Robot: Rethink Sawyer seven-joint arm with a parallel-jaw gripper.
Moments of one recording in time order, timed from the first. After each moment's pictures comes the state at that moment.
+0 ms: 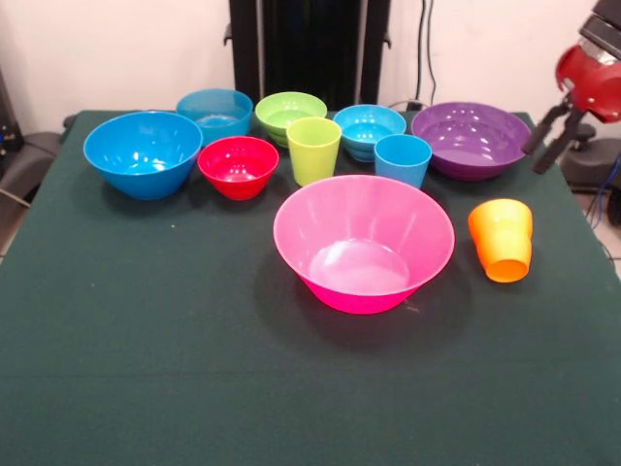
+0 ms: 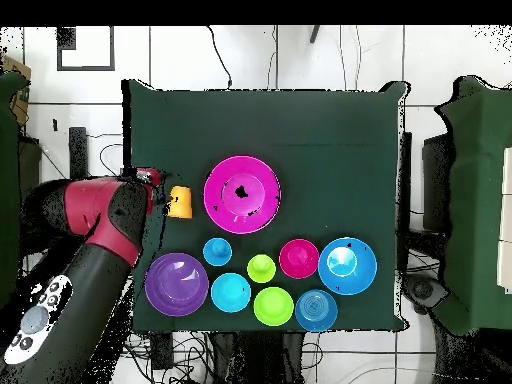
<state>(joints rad) 0.62 -0.23 -0.79 1.27 0.43 0.73 3.54</state>
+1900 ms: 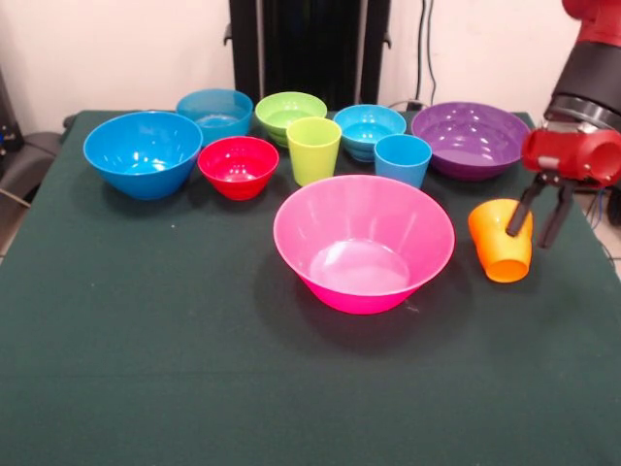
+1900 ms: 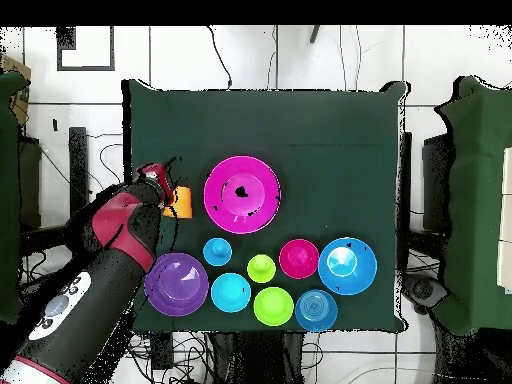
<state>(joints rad) 0.65 -0.11 -0.76 1.34 0.34 0.14 3.54</state>
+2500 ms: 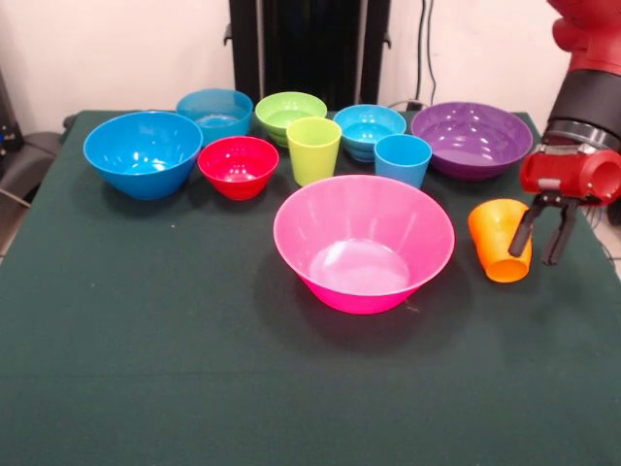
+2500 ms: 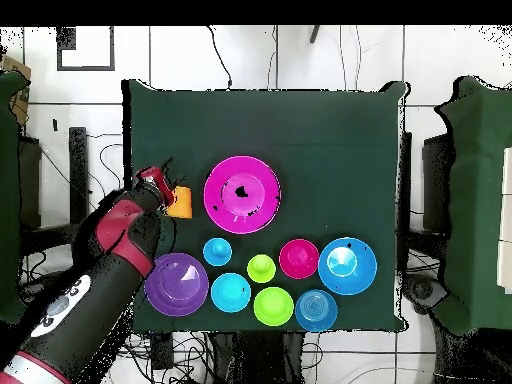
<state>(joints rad) 0.69 -0.03 -0.78 1.36 0.40 0.03 3.54</state>
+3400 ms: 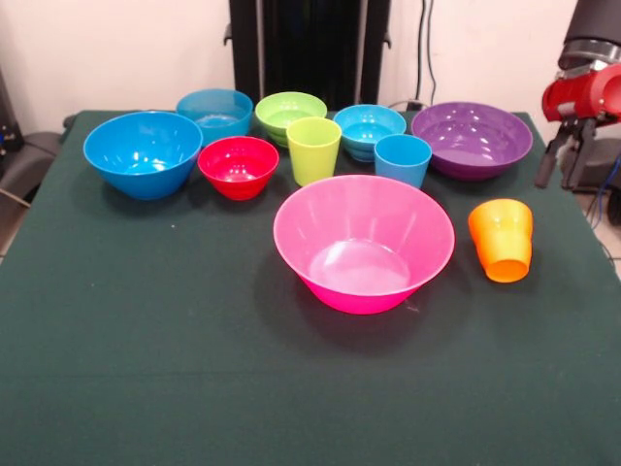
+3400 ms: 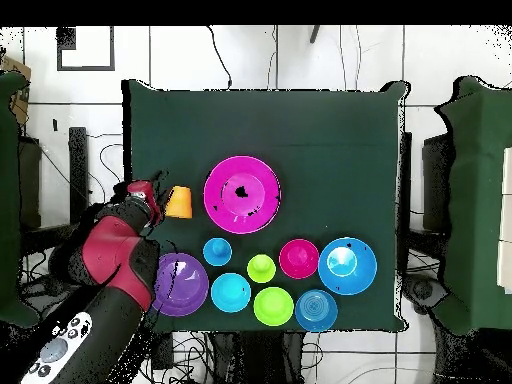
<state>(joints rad) 0.69 -0.30 -0.67 1.56 0.40 0.03 3.54</state>
